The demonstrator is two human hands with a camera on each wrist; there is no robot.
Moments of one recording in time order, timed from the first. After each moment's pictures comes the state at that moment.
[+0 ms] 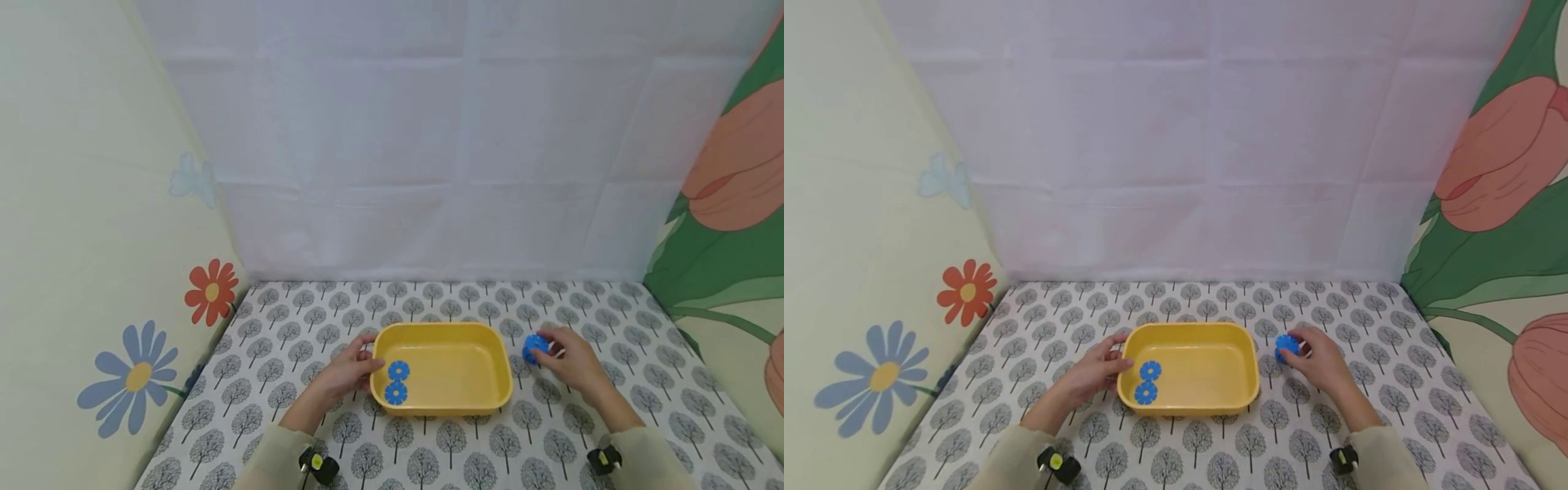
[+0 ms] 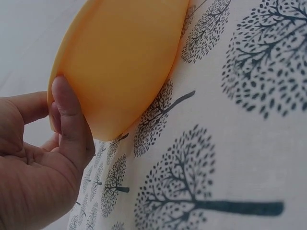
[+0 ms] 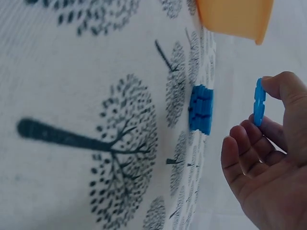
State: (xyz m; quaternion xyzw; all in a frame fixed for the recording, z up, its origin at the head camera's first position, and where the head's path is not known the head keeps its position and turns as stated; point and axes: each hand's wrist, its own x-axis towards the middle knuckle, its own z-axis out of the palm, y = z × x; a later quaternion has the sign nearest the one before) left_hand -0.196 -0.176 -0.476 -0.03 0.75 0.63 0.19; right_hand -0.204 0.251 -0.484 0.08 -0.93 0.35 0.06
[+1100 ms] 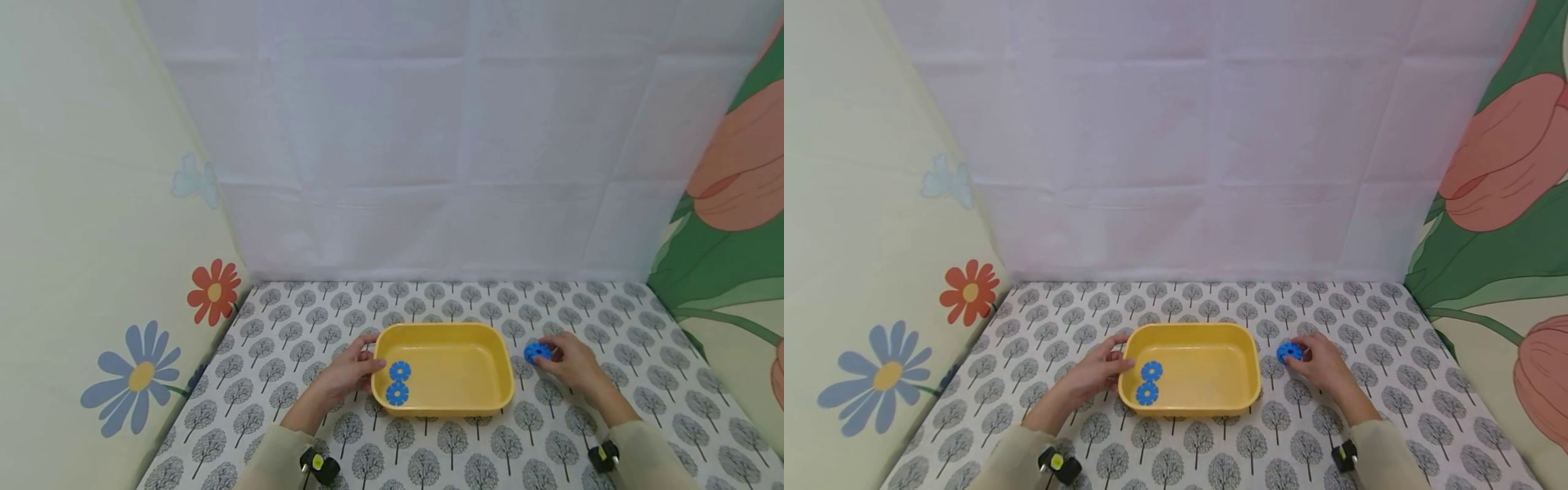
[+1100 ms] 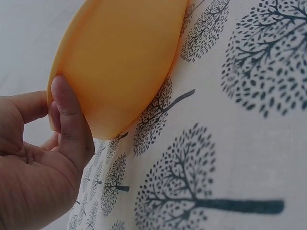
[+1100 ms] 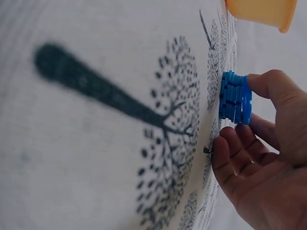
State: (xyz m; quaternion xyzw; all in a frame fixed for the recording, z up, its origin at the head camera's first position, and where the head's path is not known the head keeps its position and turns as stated) left_hand -0.194 -0.176 -0.472 -0.02 0.75 0.63 0.19; right_hand -0.215 0.261 -0.502 0.09 -0.95 0.31 0.01
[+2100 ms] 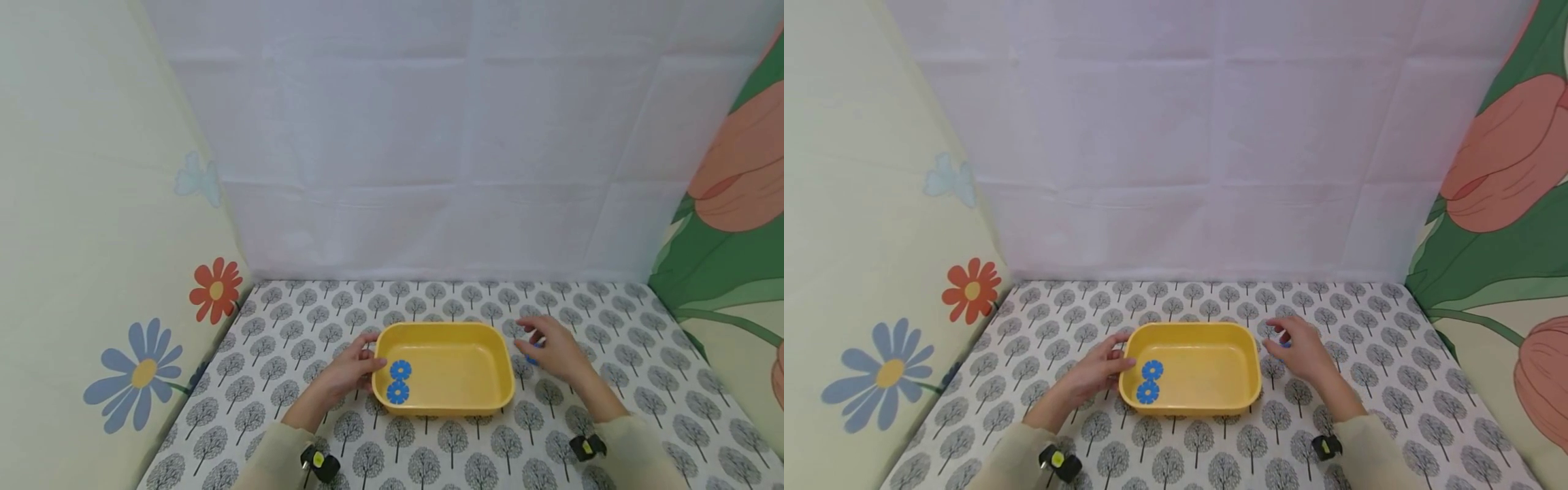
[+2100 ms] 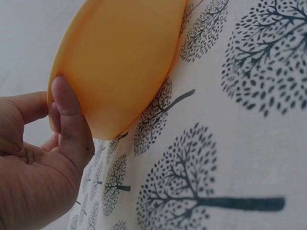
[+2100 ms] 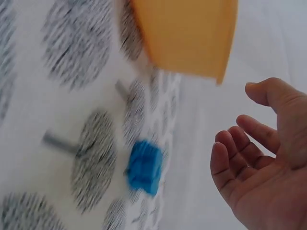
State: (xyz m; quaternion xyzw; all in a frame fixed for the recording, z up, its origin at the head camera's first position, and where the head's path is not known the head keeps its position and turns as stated) left_hand -0.195 -0.177 -0.474 -0.02 0.75 0.63 0.19; right_hand -0.213 0.222 -0.460 0.16 -0.92 0.35 0.06
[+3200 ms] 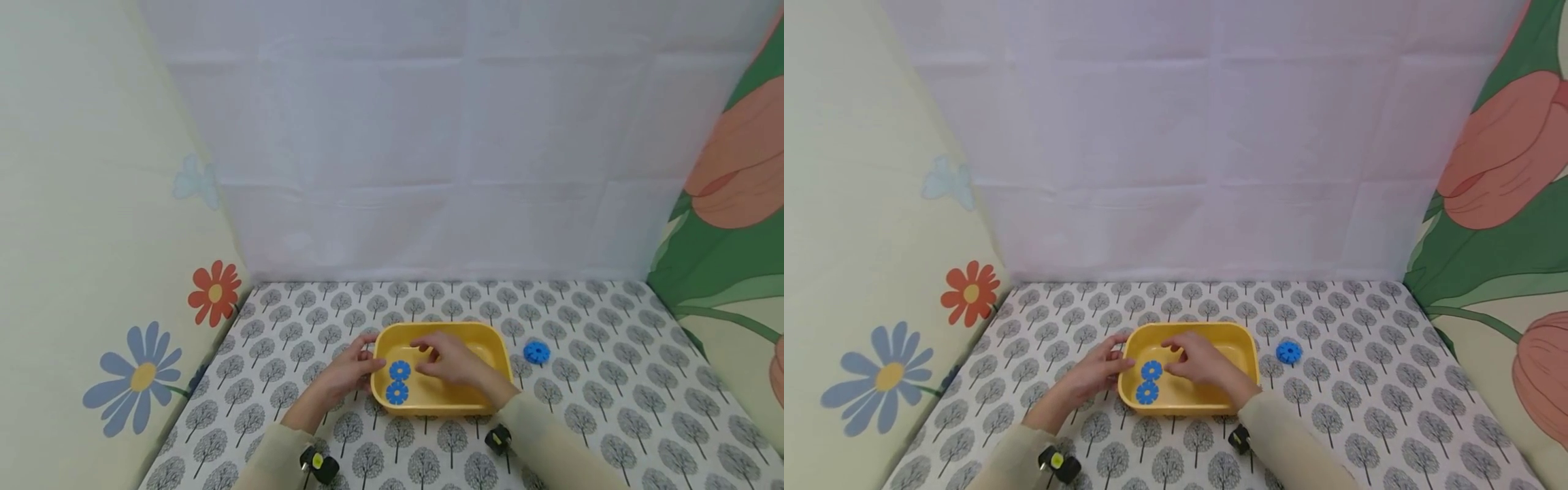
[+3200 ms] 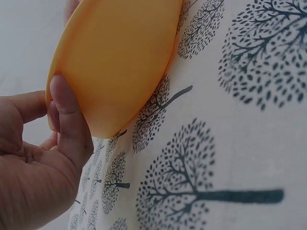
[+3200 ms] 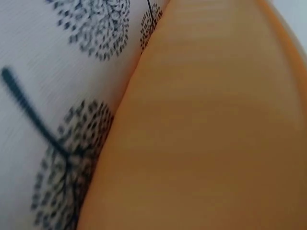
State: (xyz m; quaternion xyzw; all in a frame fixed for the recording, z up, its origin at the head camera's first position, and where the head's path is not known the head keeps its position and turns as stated) left_hand -0.194 -0.176 -0.469 -0.02 0.76 0.62 0.19; right_hand -0.223 0.072 -0.469 0.32 -0.86 0.38 -0.09
